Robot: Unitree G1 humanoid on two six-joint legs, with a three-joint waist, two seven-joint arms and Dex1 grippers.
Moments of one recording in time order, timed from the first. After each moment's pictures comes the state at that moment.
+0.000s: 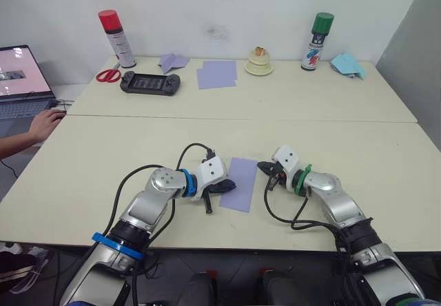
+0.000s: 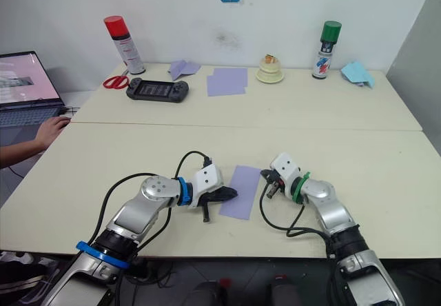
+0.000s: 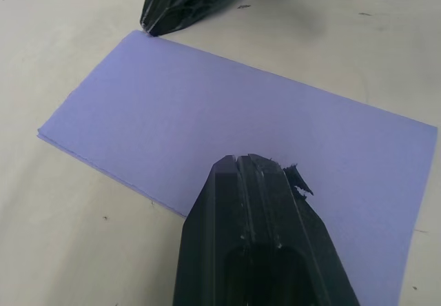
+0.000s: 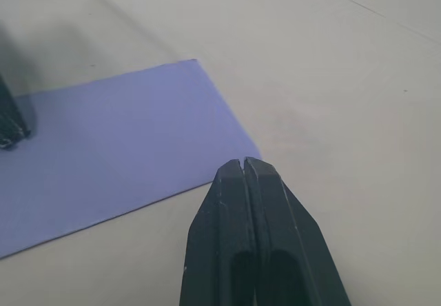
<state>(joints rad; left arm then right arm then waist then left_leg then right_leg) -0.45 0.49 -0.35 0.13 -0.04 0.27 -1.00 -0.47 -0.35 0.24 0.35 0.08 0.15 0.65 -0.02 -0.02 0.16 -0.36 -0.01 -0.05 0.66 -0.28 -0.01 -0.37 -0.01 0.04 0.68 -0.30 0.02</state>
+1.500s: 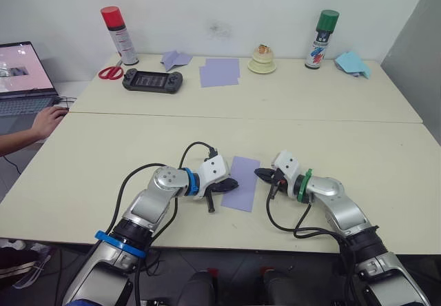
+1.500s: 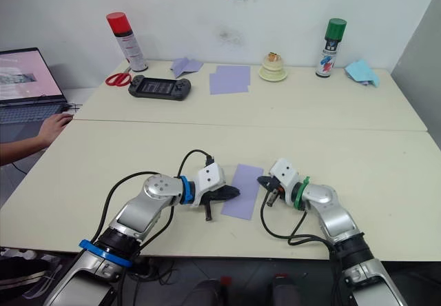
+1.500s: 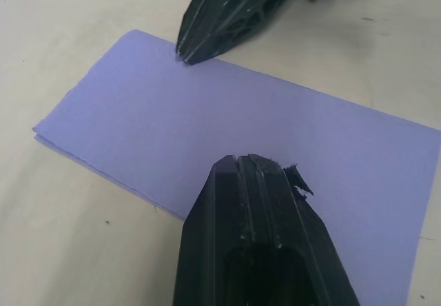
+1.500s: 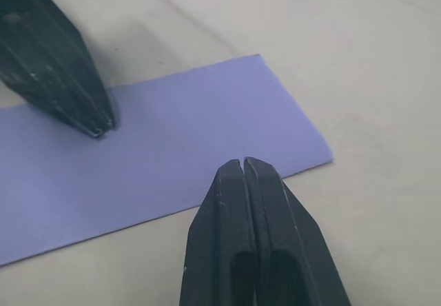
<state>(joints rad) -0.46 0.47 -0.34 0.14 -0.04 0.27 -0.99 -0.40 -0.37 0.25 0.24 0.08 0.17 0.71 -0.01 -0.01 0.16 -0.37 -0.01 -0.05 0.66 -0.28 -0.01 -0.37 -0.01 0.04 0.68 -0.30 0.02</state>
